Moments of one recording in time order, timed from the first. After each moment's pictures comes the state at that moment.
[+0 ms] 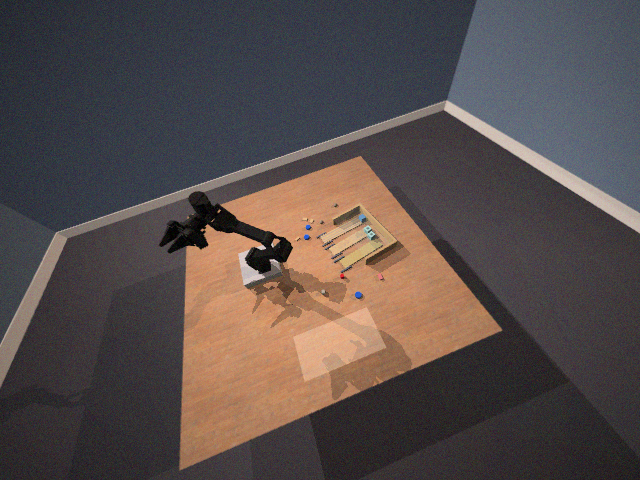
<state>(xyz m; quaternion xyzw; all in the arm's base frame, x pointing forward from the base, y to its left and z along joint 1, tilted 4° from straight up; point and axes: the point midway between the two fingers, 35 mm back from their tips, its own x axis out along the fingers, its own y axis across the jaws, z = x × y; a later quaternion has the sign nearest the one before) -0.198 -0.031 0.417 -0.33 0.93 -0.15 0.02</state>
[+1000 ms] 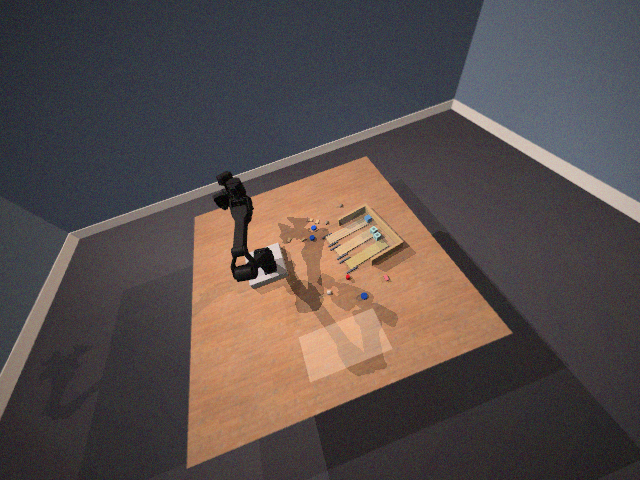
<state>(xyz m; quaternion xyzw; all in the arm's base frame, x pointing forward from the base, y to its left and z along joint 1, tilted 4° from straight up) -0.058 0.276 0.344 0.33 0.55 -0.68 -0.35</state>
